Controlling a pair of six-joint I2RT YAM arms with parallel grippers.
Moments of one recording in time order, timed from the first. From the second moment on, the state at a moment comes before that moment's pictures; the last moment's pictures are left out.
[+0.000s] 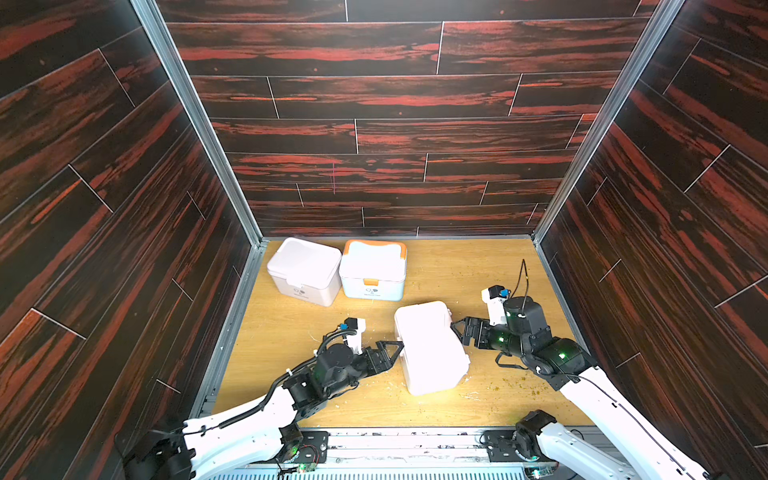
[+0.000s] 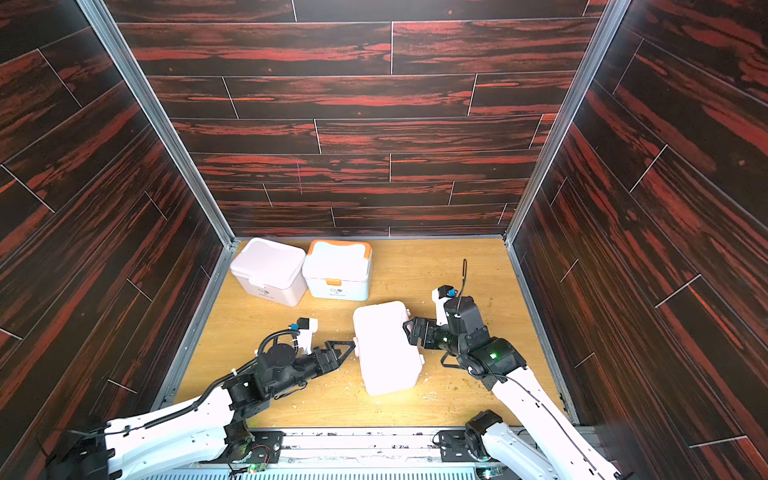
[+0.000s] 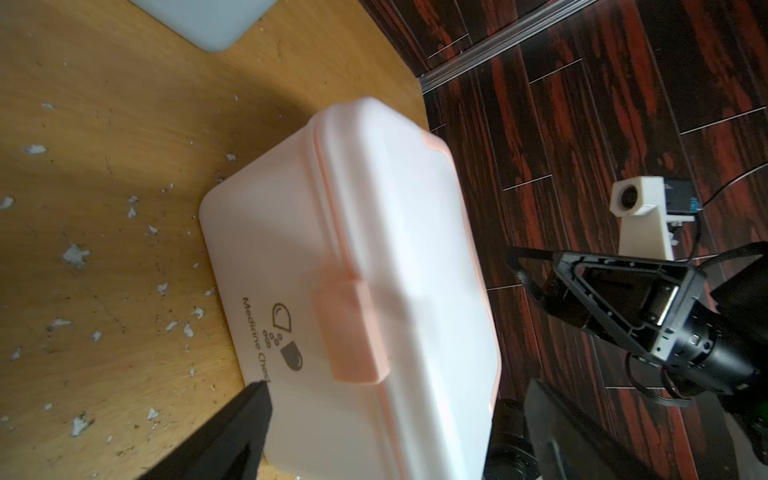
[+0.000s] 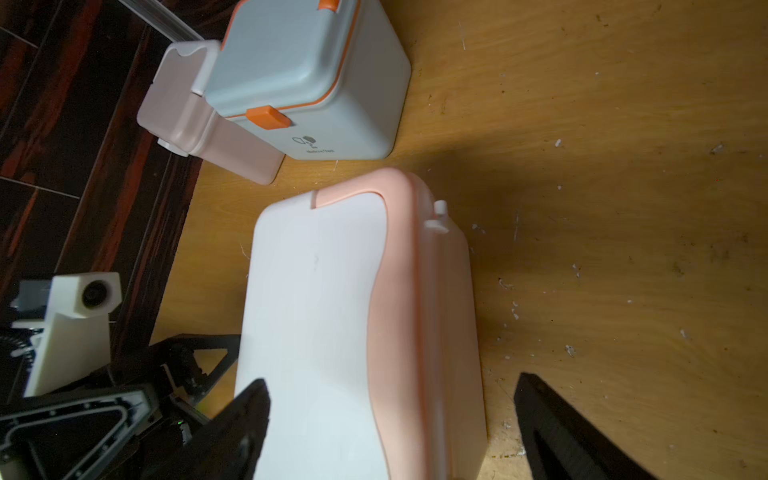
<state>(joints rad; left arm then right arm) -0.89 0.88 0.32 0.28 0.05 -1.12 0.56 0.87 0.83 -0.66 -0.14 0.54</state>
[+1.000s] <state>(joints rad) -0.76 1.35 0.26 0.94 0.41 -1.33 0.90 1.22 0.96 -0.58 -0.03 0.45</state>
